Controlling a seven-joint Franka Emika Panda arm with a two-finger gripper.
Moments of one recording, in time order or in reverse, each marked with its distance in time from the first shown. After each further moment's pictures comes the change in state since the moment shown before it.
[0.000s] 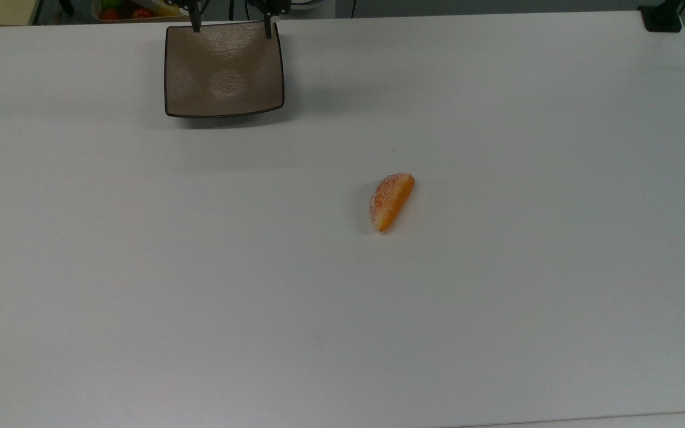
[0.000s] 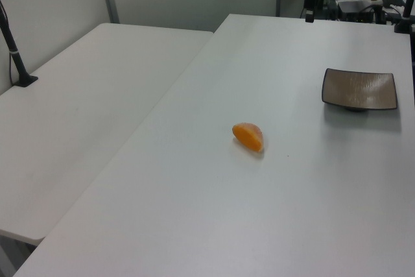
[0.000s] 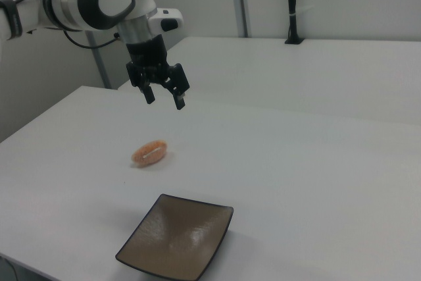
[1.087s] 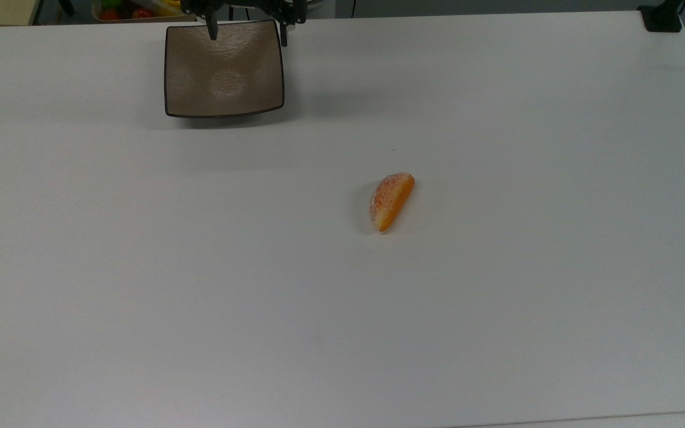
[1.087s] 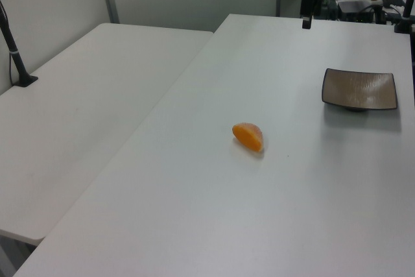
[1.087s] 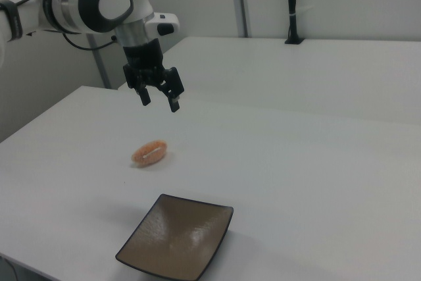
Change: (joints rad) arm 0.015 0.022 0.014 0.002 0.015 -0.001 0.047
